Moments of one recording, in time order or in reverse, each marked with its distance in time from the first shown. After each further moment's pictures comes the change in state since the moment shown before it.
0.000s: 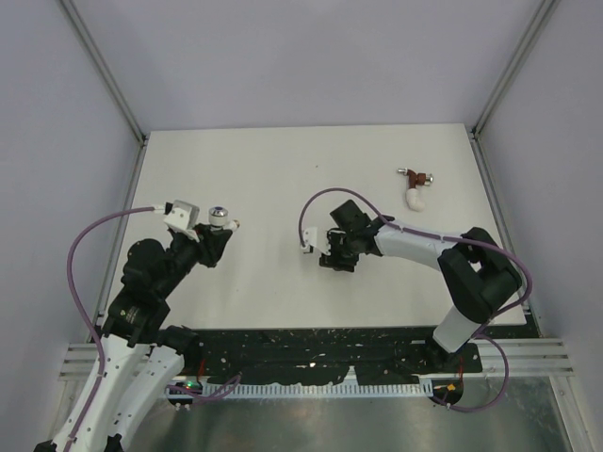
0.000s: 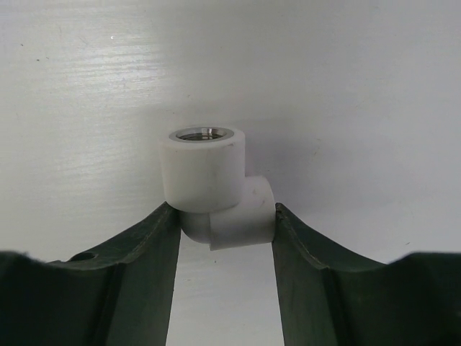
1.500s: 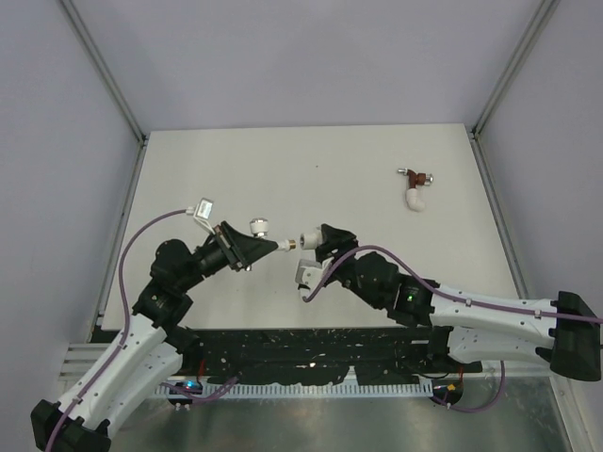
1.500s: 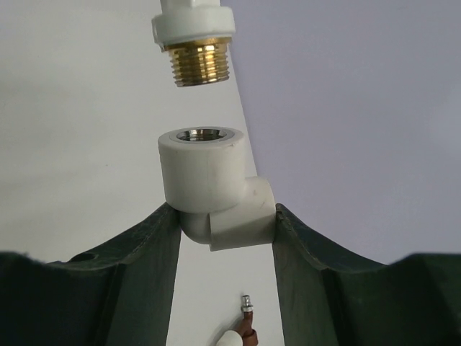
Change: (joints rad) left arm -0.135 0.104 -0.214 0.457 0.305 -0.967; right arm 0.513 -0.626 -0.301 0.579 0.657 -0.152
